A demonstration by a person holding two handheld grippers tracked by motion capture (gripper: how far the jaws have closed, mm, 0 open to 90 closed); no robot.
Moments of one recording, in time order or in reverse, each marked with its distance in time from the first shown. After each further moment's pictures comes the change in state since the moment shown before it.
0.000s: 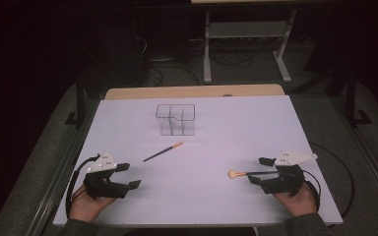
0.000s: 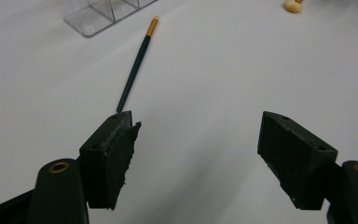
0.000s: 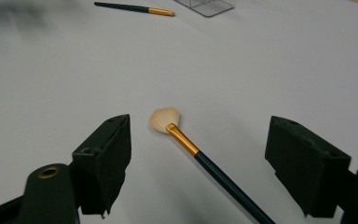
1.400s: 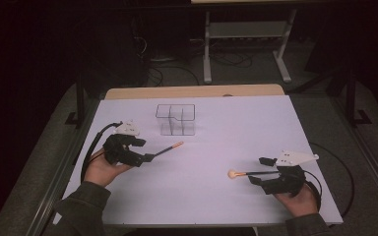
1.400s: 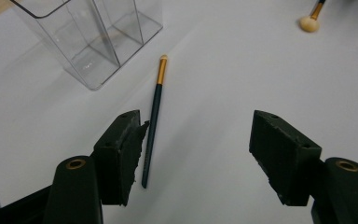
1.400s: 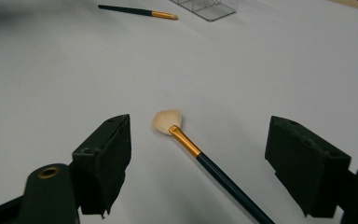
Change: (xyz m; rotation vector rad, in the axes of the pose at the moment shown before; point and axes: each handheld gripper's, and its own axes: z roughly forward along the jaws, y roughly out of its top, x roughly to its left) left arm 0.028 0.085 0.040 0.150 -0.046 0.076; right arm 0.002 0.001 -0.003 -0.009 0.004 -0.011
